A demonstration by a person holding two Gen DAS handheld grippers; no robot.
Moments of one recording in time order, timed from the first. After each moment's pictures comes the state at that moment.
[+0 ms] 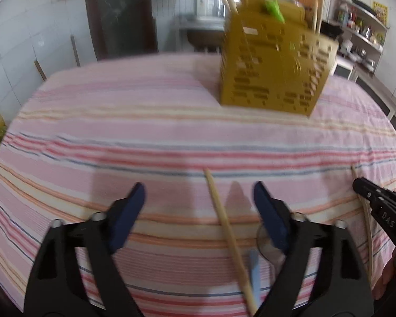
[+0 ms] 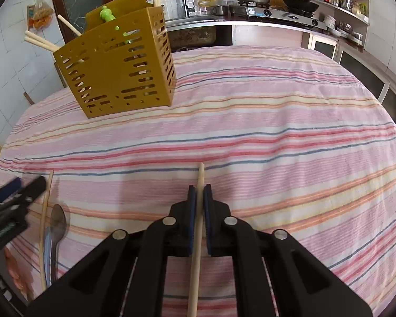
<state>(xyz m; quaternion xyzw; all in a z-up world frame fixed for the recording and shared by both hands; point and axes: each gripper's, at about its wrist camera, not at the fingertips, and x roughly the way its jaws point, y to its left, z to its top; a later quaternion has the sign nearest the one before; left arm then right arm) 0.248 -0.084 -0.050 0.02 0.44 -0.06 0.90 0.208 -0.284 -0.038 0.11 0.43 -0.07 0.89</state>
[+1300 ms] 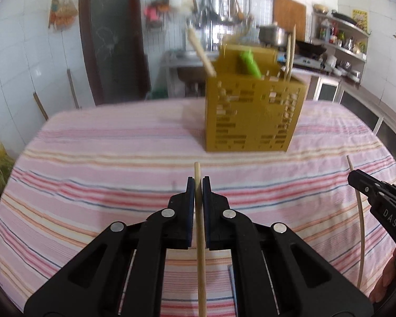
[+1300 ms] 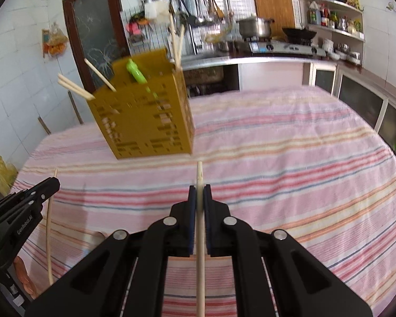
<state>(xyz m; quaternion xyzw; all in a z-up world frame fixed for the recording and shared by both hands) 0.224 -0.089 0.008 0.04 0.32 -0.08 0.94 0.186 -0.282 0.018 0.12 0.32 -0.05 0.94</state>
